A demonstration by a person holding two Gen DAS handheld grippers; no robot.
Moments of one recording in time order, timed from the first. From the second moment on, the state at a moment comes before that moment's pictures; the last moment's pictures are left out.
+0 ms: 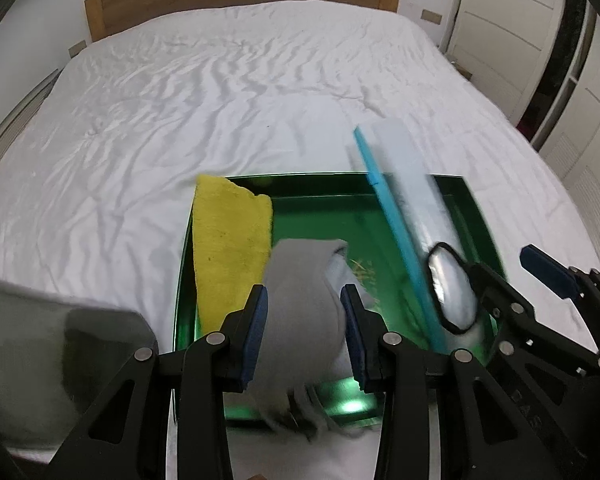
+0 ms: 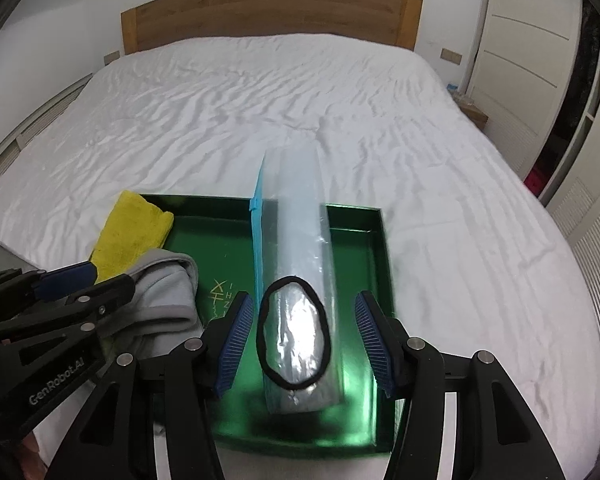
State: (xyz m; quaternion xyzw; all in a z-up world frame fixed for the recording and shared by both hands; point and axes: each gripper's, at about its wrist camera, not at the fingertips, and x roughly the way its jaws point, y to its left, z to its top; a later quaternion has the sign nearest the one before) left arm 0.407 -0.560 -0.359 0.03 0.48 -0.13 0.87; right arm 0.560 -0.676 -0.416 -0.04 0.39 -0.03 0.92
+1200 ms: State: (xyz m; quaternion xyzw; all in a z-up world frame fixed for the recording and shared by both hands) left arm 0.226 -0.200 -0.272 0.05 0.48 -0.06 0.87; right arm 0.300 -0.429 -0.276 -0.02 0.38 0.03 0.92
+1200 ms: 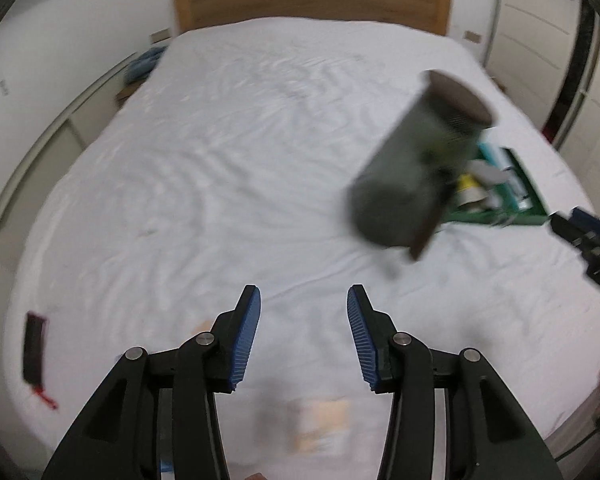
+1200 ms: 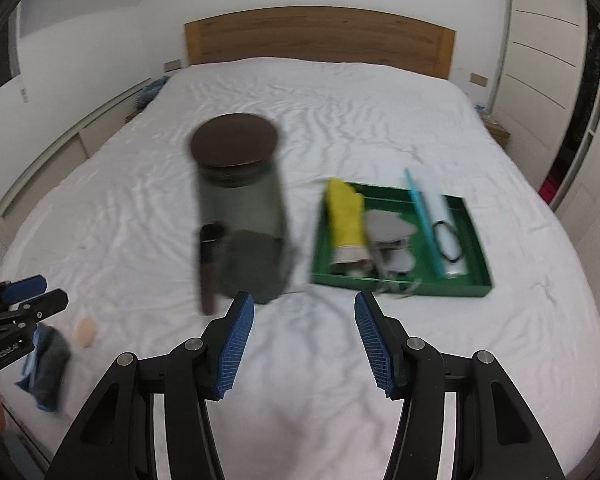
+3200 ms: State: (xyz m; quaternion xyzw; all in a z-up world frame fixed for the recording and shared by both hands) left arm 0.157 -0.132 -0.414 0.06 0.61 -0.12 0.78; right arm 0.263 -0.316 -0.373 0.00 0.46 0.08 0.88
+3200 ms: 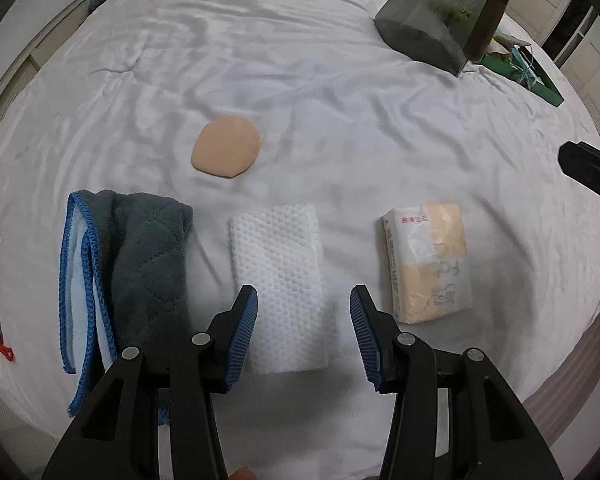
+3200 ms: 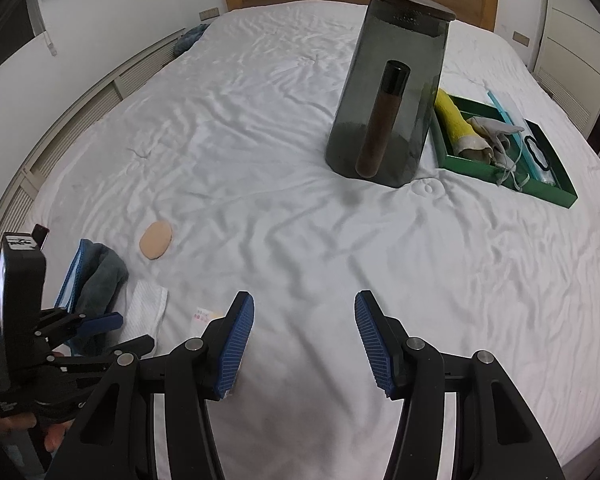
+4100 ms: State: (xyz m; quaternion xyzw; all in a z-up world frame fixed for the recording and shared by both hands) left arm 0.169 -0.032 -0.384 0.03 0.59 -0.05 0.81; right arm 0.293 -0.225 -0.401 0.00 0.46 0.16 0.87
